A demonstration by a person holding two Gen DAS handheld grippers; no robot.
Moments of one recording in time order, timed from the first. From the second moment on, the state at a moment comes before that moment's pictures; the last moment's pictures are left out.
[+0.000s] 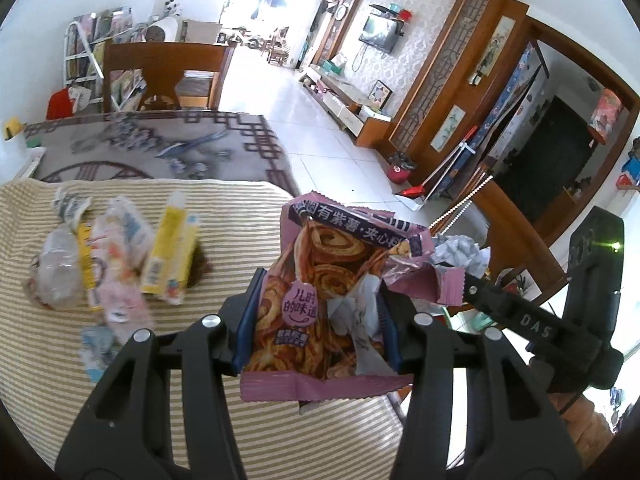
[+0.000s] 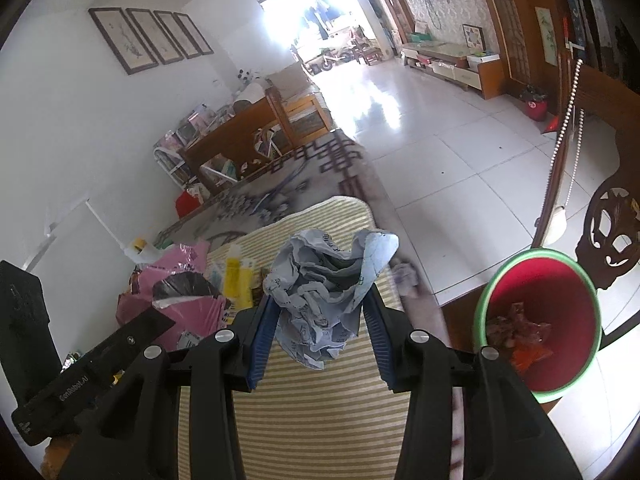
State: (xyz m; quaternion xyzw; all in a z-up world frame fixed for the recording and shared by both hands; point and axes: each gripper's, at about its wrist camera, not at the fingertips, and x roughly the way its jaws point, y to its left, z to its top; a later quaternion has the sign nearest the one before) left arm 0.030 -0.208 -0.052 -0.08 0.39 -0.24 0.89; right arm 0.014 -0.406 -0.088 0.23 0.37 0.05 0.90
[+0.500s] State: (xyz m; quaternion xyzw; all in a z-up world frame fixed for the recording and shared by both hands) left arm 0.033 -0.328 -0.068 -0.06 0.41 -0.26 0.87; right arm -0.015 -0.528 -0.104 0.26 0.37 -0.01 0.89
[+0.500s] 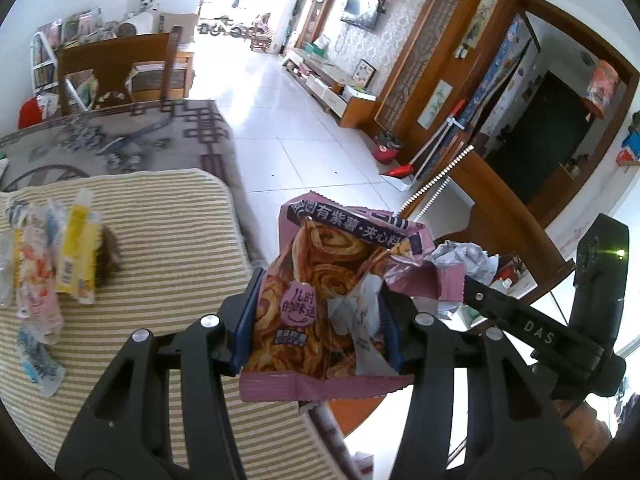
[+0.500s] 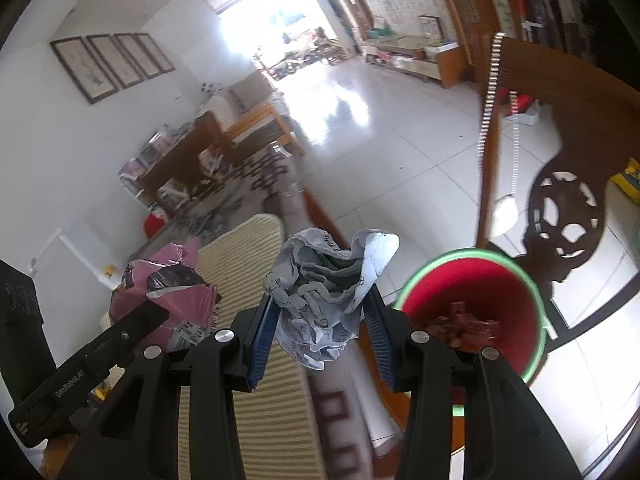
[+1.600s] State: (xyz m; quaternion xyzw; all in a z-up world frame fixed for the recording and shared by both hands) left arm 0.068 -0.485 -0.161 0.04 0.52 -0.30 0.80; right arm -0.033 -0.654 -0.148 0.29 0.40 -0.11 0.86
